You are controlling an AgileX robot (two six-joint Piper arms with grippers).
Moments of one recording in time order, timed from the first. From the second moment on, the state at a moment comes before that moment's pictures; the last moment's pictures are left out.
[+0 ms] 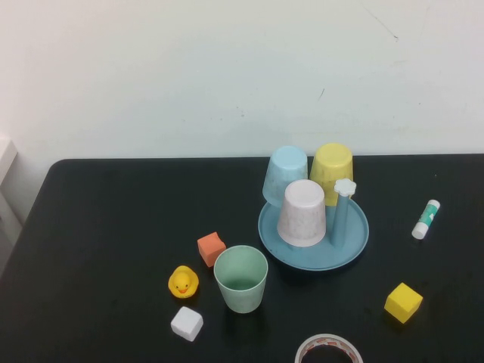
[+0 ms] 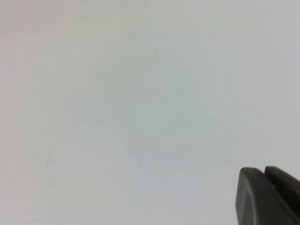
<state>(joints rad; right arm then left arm) -0.06 -0.01 0.03 -0.05 -0.07 -0.04 -0.08 -0.02 0.02 -0.03 -0.54 0.02</state>
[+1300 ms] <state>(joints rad) -0.06 0.51 -0.33 0.15 0.46 -0.20 -0.08 0.42 -0.50 0.01 0.53 0.03</state>
